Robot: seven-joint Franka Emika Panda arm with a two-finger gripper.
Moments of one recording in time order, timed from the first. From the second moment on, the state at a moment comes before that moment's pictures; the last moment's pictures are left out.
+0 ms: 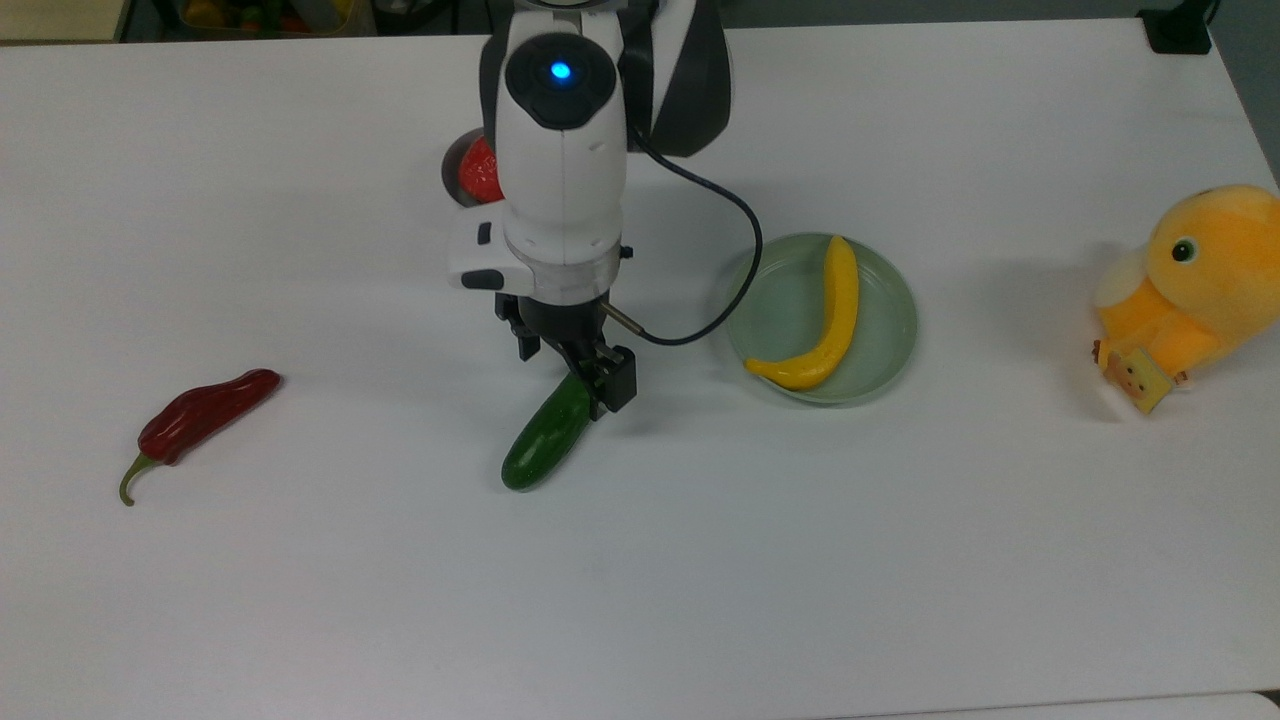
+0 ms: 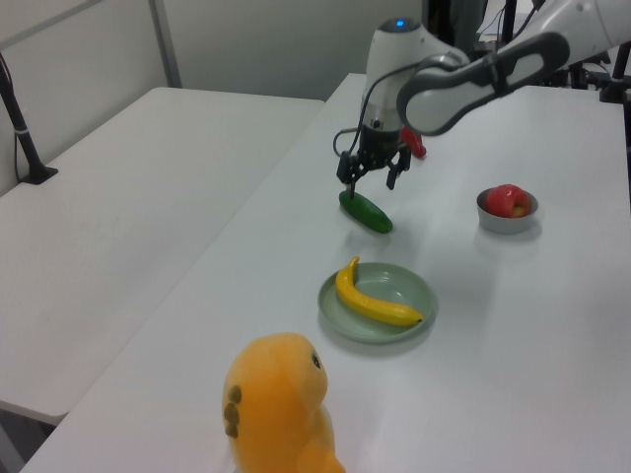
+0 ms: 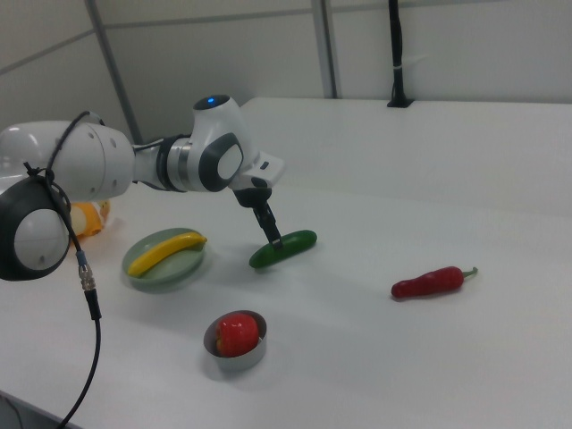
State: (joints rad) arm 0.25 0.57 -0.14 -1.52 -0.01 2.27 0.82
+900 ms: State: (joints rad) arm 0.26 0.63 -0.14 -1.51 -0.04 2.33 0.83
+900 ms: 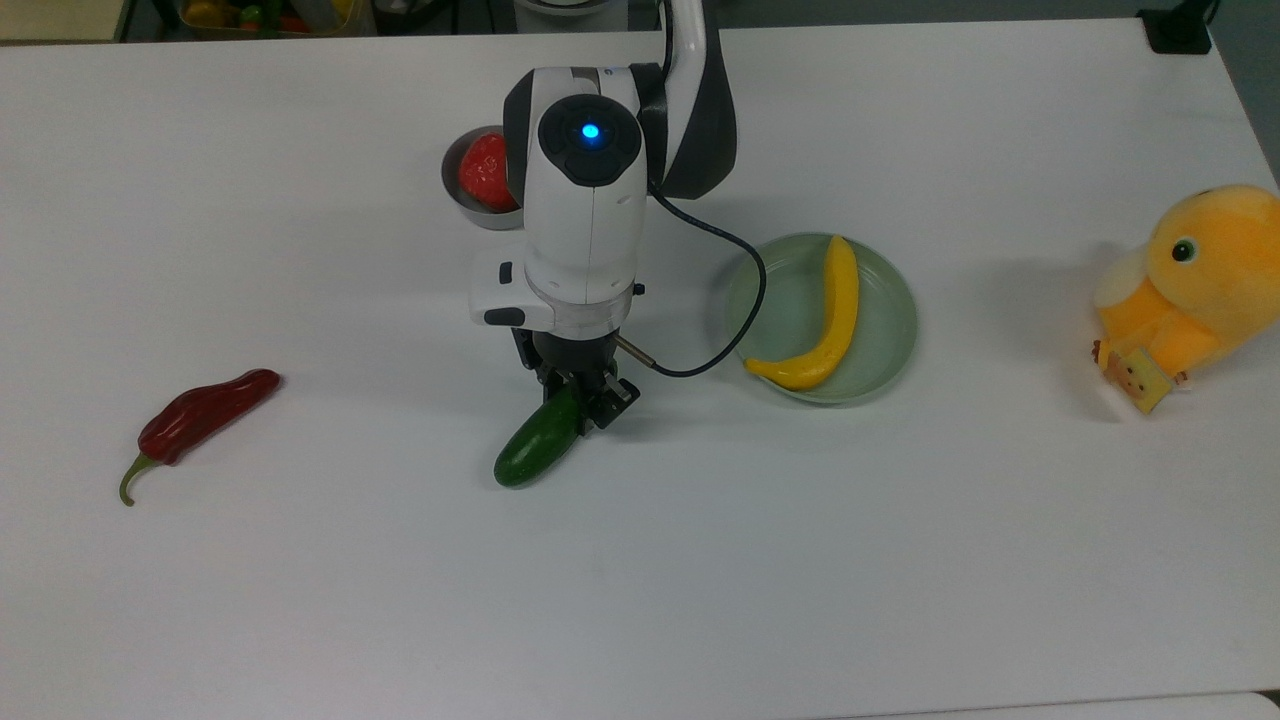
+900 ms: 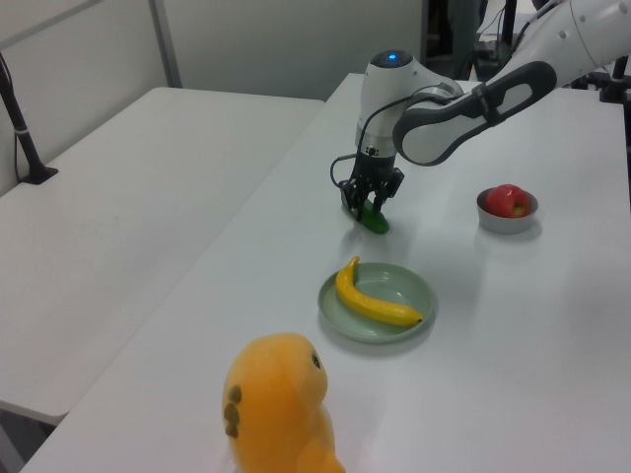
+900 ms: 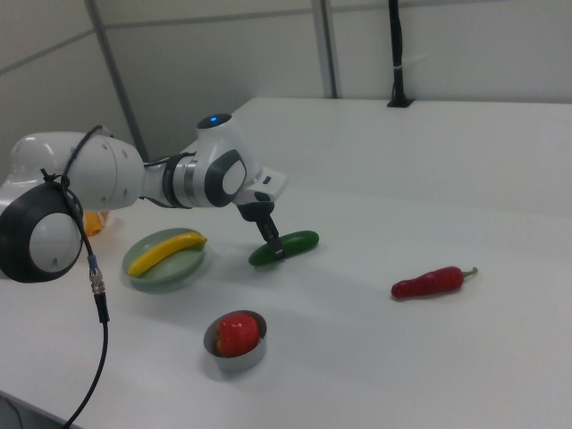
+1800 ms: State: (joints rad) arm 0.25 0.38 -0.11 -1.66 -0.05 2.23 0.62
